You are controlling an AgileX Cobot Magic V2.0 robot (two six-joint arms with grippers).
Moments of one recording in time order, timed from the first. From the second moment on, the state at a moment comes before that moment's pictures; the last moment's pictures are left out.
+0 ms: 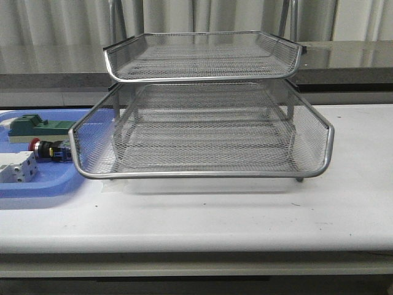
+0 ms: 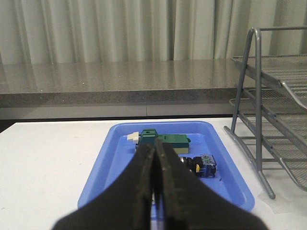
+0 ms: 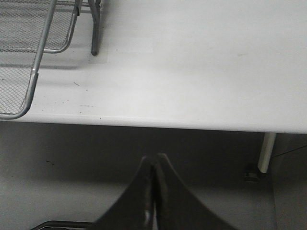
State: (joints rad) left arm 0.01 0.00 0.00 -0.03 0.04 -0.02; right arm 0.18 0.64 -0.73 -0.08 0.96 0.18
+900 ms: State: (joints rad) left arm 0.01 0.90 -0.84 -0.10 0.65 0.04; right arm 0.18 0.64 -0.73 -0.08 0.96 0.18
